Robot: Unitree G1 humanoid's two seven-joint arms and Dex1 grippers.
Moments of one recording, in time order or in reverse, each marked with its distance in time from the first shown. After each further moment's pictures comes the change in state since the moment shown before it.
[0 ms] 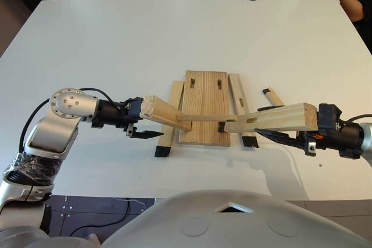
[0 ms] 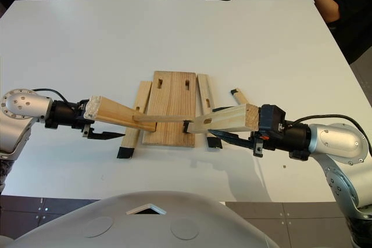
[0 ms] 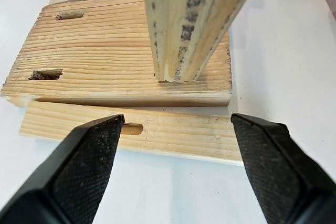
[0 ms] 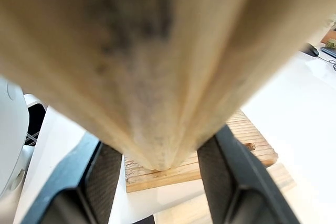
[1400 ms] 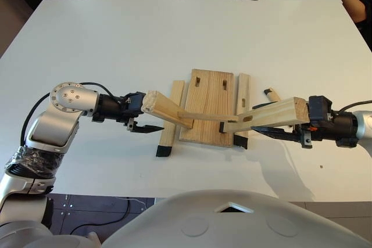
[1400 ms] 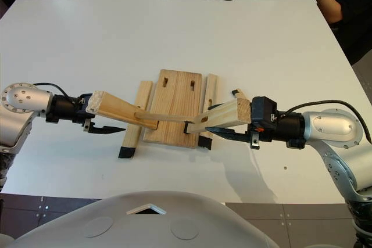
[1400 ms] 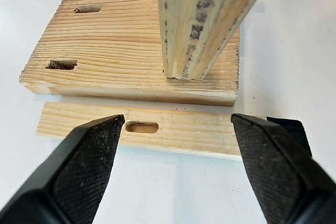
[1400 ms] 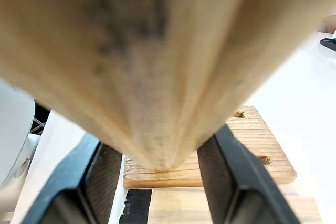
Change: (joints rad) left arm -0.060 -0.004 -0.024 0.042 0.004 -0.005 0.004; right arm -0.124 -0.070 0.089 0.028 -0.002 0.041 0.020
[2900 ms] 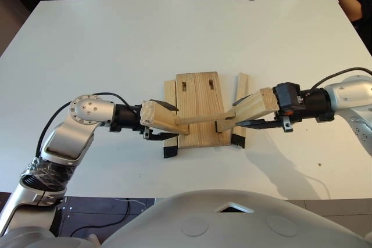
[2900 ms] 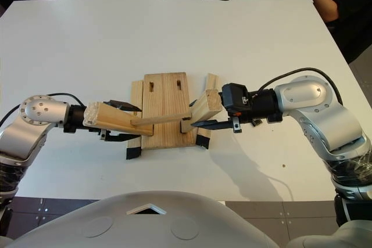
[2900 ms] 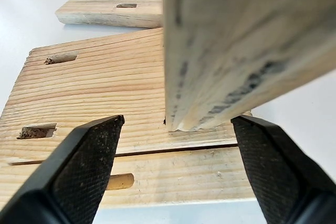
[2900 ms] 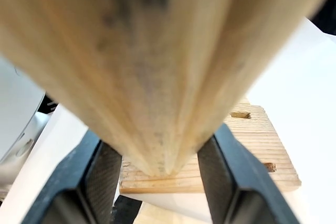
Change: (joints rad) left arm 0.075 -0.074 -0.039 -0.159 0.015 0.107 0.127; right arm -0.447 0.023 0.309 0.132 -0.114 0.107 0.137
